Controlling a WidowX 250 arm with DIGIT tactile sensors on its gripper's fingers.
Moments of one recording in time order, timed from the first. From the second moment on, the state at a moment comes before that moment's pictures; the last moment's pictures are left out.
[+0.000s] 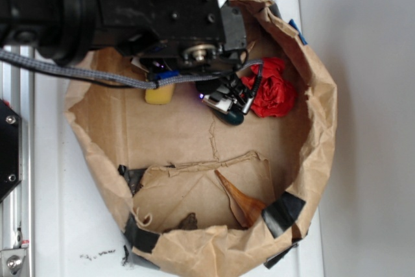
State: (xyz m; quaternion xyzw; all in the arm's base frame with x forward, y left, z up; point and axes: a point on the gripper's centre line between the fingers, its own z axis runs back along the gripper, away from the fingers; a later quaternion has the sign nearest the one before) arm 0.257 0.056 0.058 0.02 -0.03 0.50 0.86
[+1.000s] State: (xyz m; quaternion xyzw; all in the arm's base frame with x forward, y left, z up) arm 0.223 0.059 0.059 0.03 -0.05 0.49 0.87
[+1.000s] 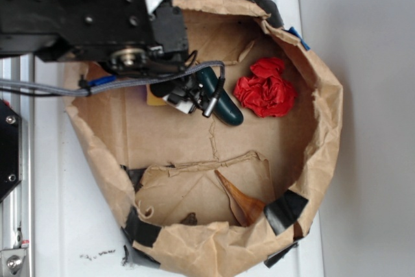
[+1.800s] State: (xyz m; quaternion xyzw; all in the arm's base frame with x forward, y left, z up) arm 0.233 0.065 0.029 0.05 -0.05 0.52 0.85
